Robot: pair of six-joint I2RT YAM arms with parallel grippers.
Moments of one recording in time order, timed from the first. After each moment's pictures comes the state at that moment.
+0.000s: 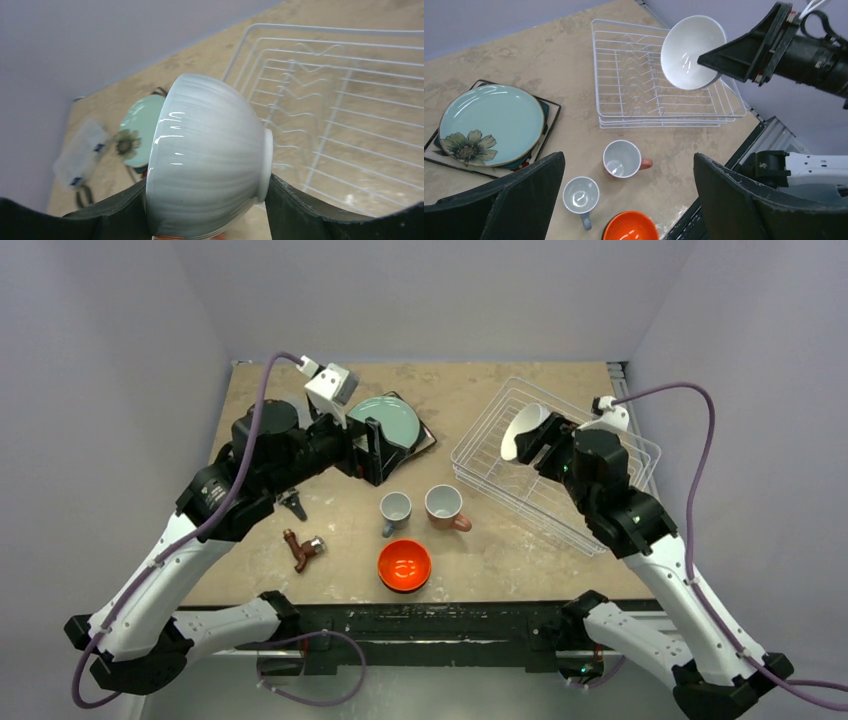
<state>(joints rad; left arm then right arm) -0.74 1.05 1.49 -0.66 0.05 -0.28 0.55 0.84 1.05 -0.52 0.35 0.71</state>
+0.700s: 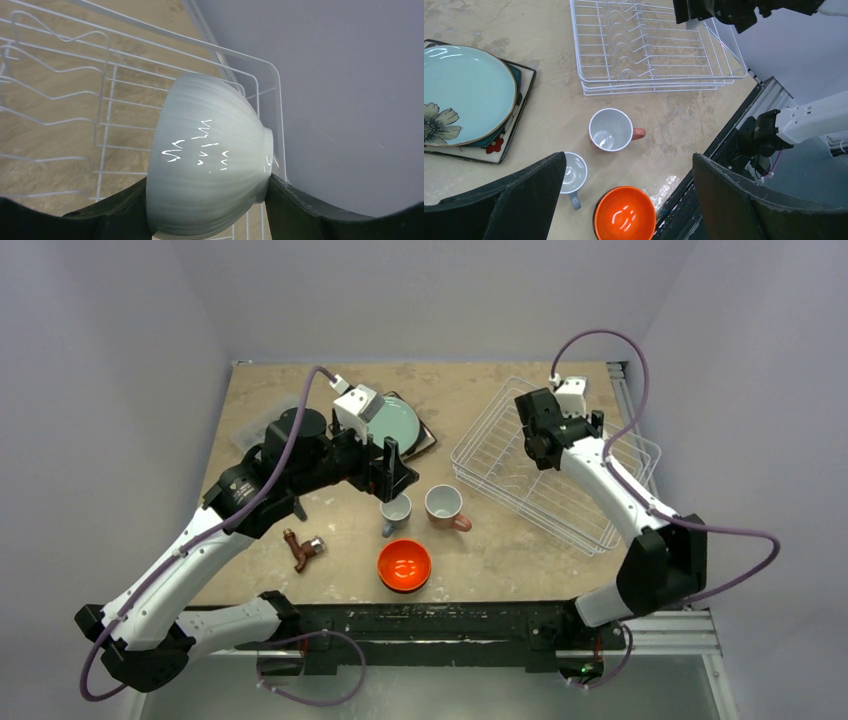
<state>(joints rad) -0.74 1.05 1.33 -0.64 0.14 -0.27 0.37 1.44 1.25 -0.80 1.00 0.38</state>
